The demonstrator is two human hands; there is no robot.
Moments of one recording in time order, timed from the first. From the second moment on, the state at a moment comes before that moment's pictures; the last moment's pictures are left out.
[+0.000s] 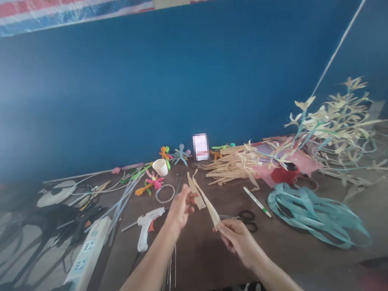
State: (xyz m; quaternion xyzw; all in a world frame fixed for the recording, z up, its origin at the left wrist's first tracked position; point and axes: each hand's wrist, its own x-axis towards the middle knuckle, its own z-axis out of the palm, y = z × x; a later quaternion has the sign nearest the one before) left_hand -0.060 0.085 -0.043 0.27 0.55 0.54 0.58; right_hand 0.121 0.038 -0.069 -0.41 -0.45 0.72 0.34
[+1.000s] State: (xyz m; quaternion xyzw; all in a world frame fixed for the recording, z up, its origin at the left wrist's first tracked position) left_hand -0.024 0.047 -0.043 0.44 0.57 0.44 0.54; right_hand 0.128 0.073 -0.067 -0.44 -0.51 0.64 0.37
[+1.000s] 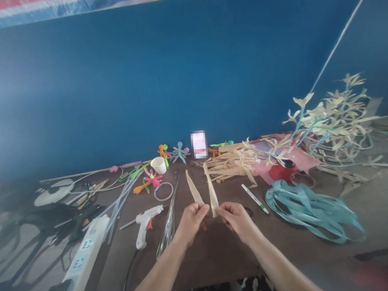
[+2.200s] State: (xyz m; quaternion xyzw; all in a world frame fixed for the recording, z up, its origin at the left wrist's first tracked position) left_hand -0.016 0.046 -0.041 0.72 0.61 0.34 0.06; right_hand 0.316 0.119 -0.069 -0.66 -0.71 -0.13 0.21
